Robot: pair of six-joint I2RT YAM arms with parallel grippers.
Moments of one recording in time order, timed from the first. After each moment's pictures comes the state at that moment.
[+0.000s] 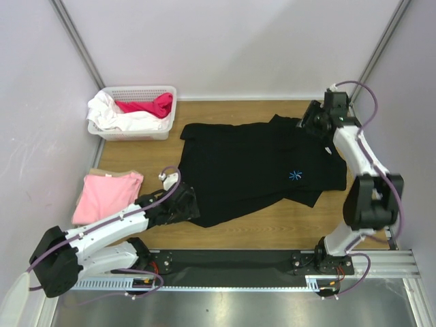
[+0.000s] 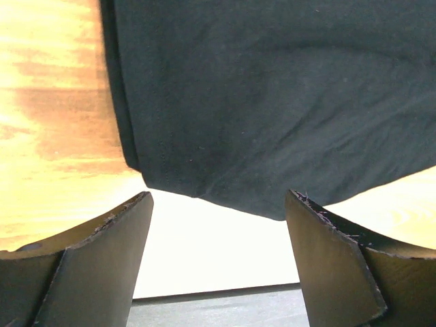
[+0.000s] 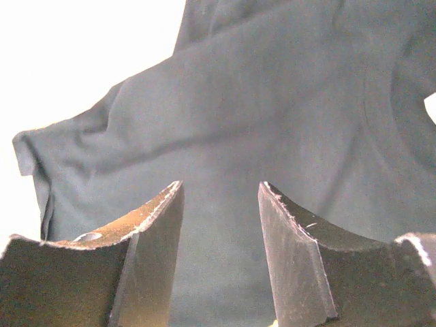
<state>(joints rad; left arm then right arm) -0.82 1.02 0.55 -0.60 -0.26 -0.98 0.00 1.70 1.43 -0.45 -0.09 0.48</state>
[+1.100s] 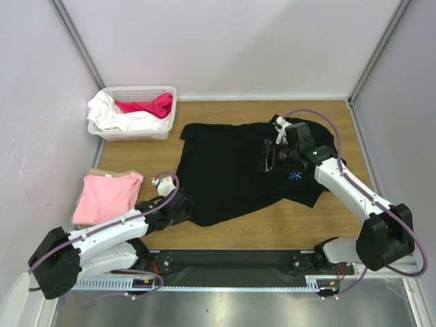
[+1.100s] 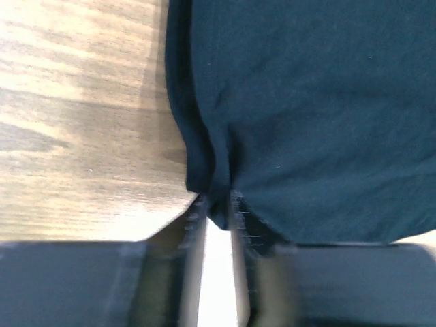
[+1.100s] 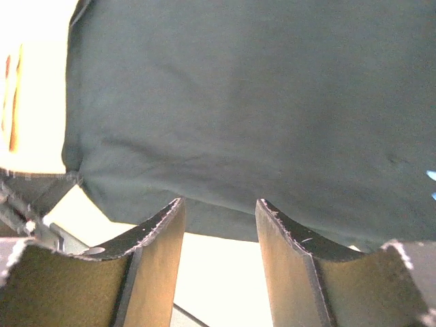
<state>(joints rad) -0.82 1.00 0.43 -0.50 -0.38 -1.07 0.39 1.33 1.05 -0.52 -0.27 0.37</state>
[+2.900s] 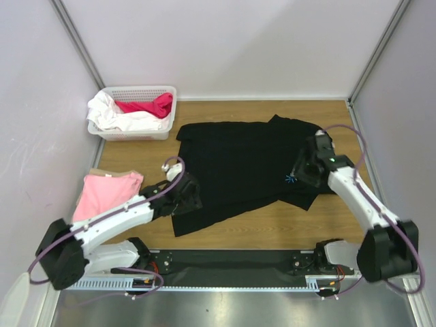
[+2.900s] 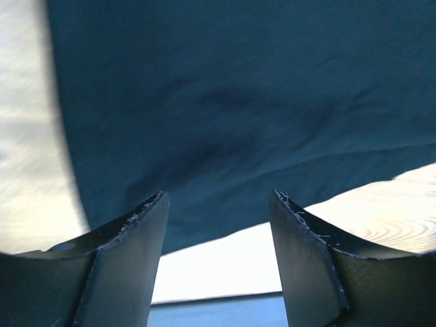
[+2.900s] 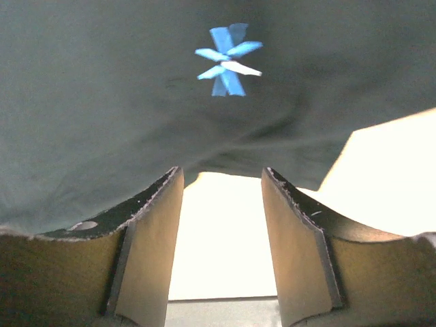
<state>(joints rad) -0.80 1.08 0.65 -0.62 -0.28 -1.00 0.24 1.26 0.93 -0.69 0.09 0.58</state>
